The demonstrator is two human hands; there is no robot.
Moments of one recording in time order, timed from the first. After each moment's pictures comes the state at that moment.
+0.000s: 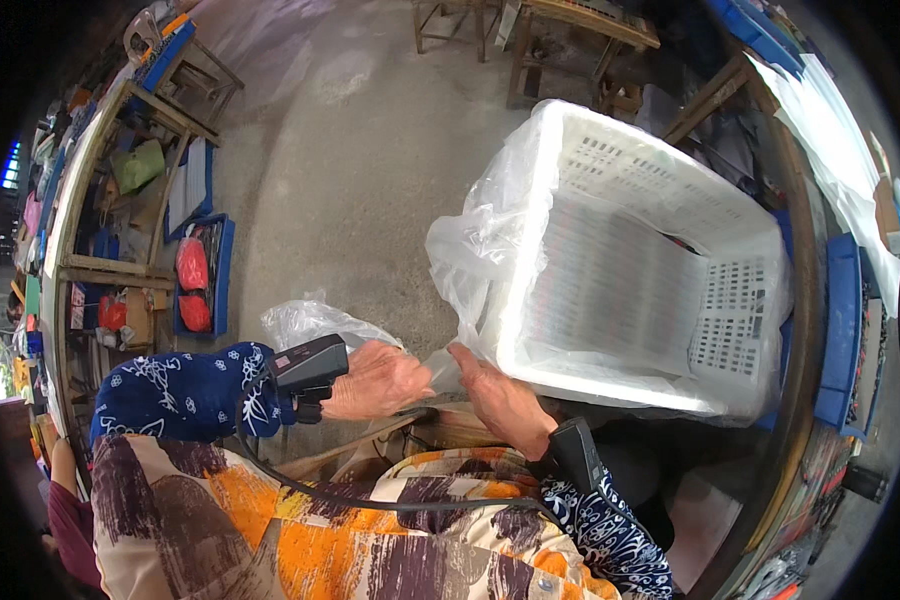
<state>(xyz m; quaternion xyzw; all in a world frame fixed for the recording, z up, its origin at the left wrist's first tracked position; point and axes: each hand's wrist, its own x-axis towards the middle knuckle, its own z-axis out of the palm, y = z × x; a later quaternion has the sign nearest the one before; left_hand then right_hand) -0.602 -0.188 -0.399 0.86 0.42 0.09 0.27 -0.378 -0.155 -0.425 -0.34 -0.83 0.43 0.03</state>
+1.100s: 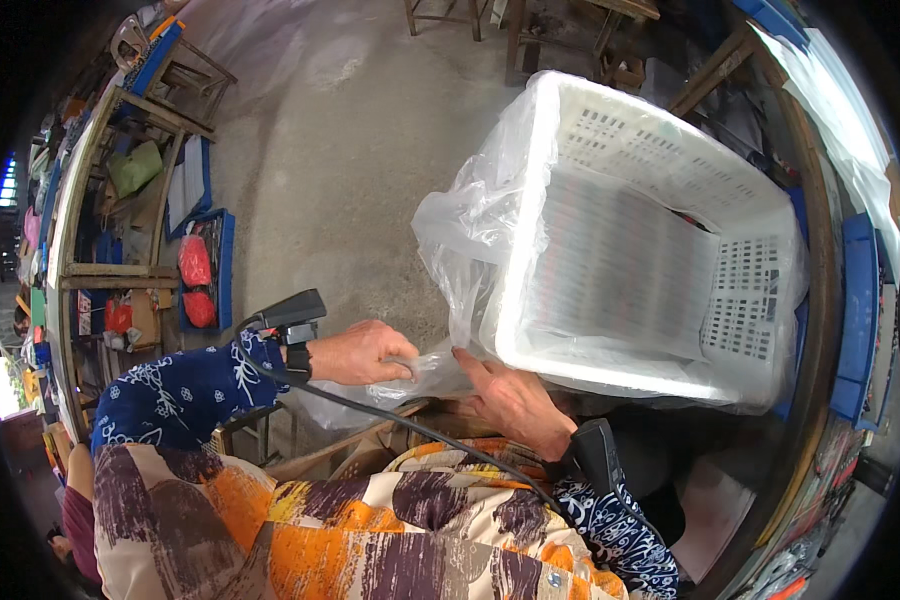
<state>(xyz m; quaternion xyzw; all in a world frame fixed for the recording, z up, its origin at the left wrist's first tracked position) -0.631 -0.167 -0.415 0.69 0.42 0.05 0.58 -0.359 -0.158 -0.426 -0.30 -0.85 0.42 -0.04</state>
